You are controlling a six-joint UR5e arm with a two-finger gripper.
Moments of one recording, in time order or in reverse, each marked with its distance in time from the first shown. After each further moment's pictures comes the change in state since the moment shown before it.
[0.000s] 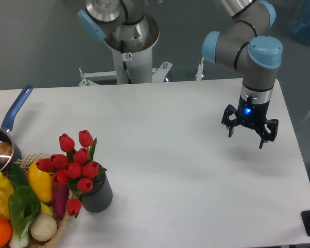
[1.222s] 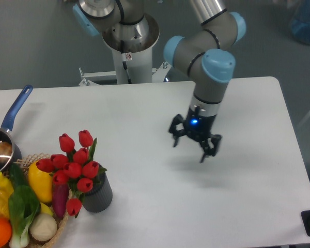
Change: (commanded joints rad) arm -0.236 0.098 -0.146 -0.006 -0.415 -0.180
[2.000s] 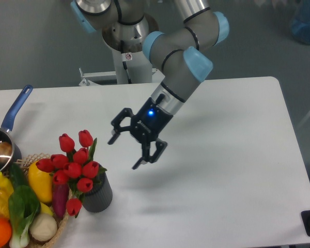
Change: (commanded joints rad) arm -0.106 0.025 0.002 0.003 -0.381 -0.049
